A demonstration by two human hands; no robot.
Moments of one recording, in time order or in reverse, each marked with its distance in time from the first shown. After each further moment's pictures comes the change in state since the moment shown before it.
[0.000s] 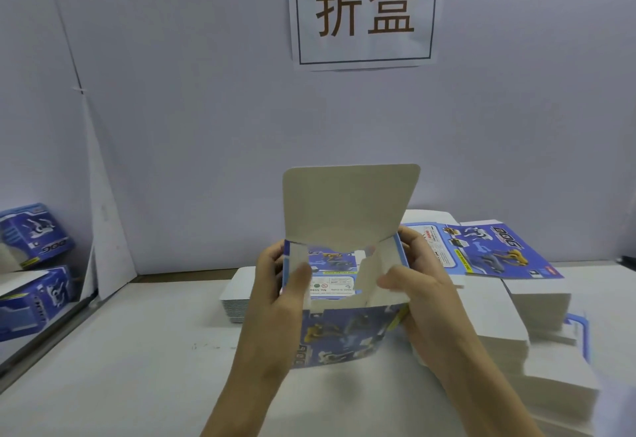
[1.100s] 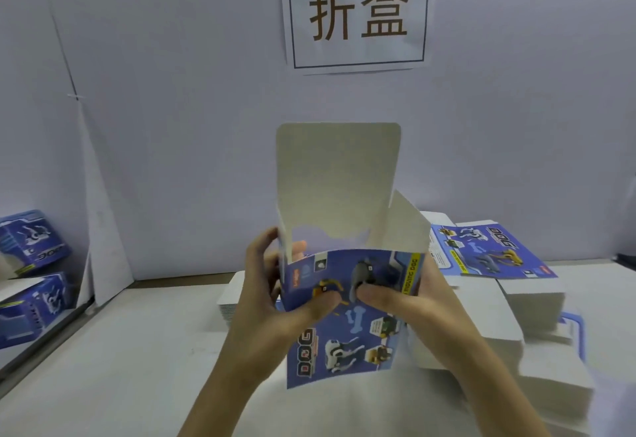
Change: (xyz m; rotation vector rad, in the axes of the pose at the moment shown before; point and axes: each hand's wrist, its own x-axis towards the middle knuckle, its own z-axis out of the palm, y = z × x) left_hand 0.007 -0.002 -0.017 0.084 -0.230 0.085; right_hand 0.000 0.000 -0.020 -0.353 -0.180 -0.121
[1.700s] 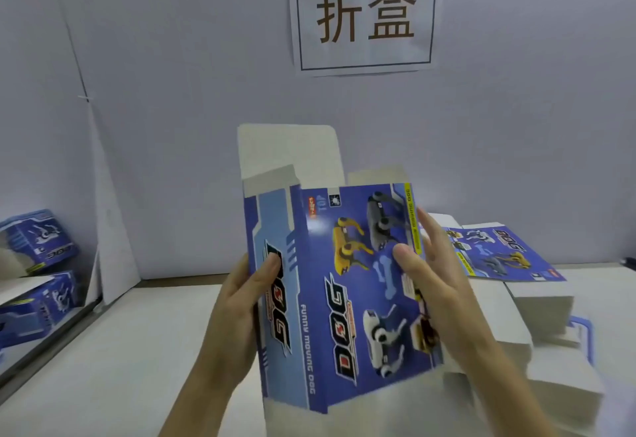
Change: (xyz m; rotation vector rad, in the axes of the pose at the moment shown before) left_hand 0.005 -0.010 -0.028 -0.297 0.109 -0.181; right_hand 0.002 -0.004 0.000 -0.060 0.259 -0.036
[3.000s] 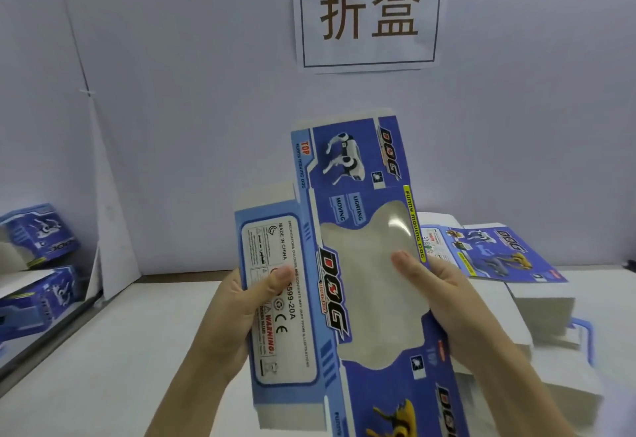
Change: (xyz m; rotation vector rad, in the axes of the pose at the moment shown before) left_hand 0.003 0.005 -0.007 0.072 -0.034 -0.046; right_hand -0.002 -0.006 -0.011 0.150 -0.202 0.289
